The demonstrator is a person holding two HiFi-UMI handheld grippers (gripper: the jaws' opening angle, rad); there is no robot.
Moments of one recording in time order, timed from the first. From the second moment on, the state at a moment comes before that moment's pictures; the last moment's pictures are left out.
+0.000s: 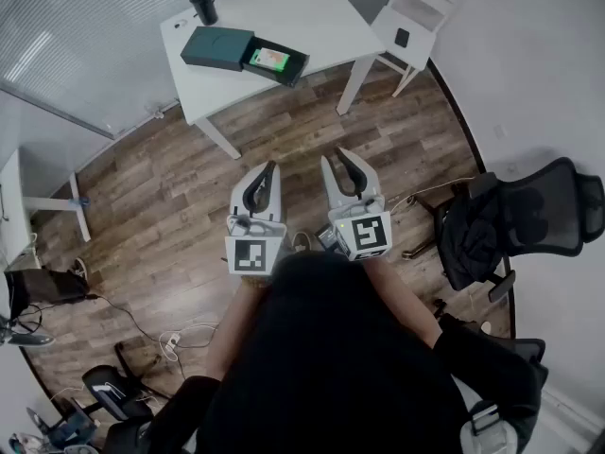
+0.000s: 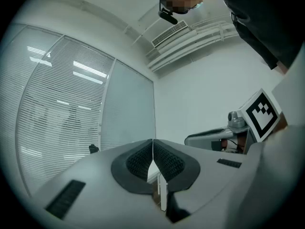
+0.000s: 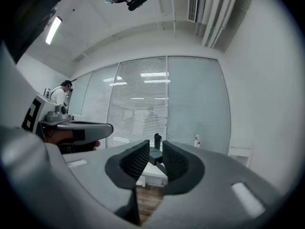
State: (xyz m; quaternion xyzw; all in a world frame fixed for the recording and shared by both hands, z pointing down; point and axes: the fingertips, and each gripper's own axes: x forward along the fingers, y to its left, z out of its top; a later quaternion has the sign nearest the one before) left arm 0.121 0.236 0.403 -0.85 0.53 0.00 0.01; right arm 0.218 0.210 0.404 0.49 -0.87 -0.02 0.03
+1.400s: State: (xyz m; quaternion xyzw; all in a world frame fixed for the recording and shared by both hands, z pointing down) left arm 0.100 0.132 0.407 -0.84 0.54 -0.01 -0.01; right arm 0.191 0.105 0.420 0.45 -0.89 0.01 0.06
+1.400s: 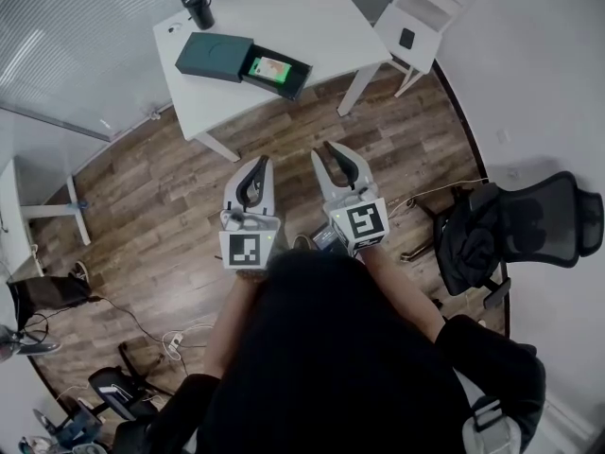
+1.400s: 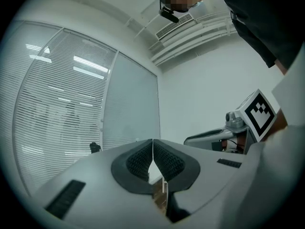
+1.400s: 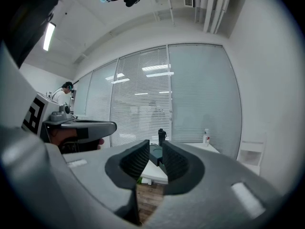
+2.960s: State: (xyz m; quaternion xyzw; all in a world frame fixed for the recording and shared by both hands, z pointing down) left arm 0.006 -0.034 0.406 -0.84 0.55 0.01 -0.03; right arm 0.118 -0.062 0.417 0.45 -0.88 0.00 0.12
